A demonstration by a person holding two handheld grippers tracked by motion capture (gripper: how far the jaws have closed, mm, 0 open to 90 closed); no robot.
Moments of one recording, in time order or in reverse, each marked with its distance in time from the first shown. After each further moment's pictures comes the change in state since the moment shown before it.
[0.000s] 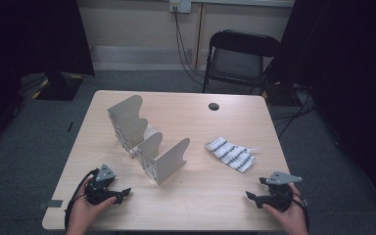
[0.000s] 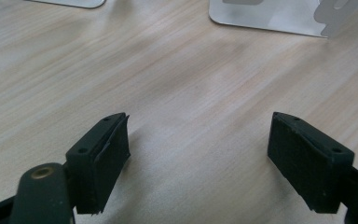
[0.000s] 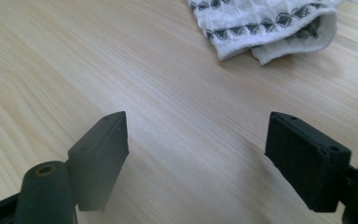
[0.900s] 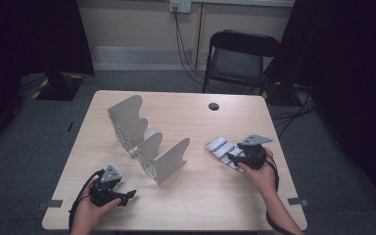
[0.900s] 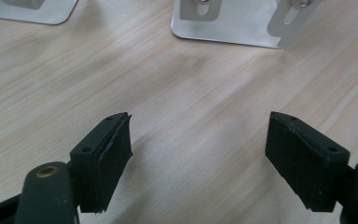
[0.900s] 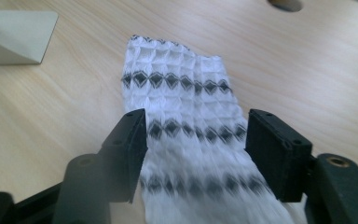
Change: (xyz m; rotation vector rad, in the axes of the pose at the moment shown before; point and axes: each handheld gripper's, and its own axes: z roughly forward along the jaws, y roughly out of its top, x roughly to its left) left arm -0.017 0.010 -0.002 -0.002 -0.046 0.033; right arm -0.022 0.106 0.072 -0.058 -0.068 -0.052
